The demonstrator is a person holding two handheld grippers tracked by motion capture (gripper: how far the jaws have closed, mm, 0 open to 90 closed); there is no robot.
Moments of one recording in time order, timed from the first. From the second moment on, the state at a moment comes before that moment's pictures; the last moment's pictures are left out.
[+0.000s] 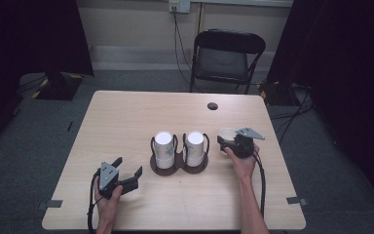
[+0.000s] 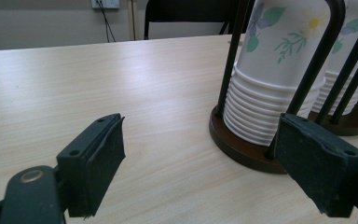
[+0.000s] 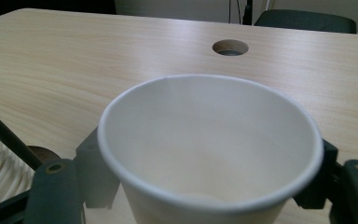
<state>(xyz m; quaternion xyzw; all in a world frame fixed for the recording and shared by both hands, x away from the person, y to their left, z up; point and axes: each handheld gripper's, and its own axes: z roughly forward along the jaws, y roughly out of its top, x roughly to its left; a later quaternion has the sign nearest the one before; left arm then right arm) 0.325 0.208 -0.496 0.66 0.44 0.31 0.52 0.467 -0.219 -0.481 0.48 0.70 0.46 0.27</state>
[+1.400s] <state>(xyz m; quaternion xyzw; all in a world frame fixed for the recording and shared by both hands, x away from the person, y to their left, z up) 0.324 0.206 -0.496 0.66 0.44 0.32 0.51 0.458 -0.219 -0.488 0.50 0.72 0.42 0.24</state>
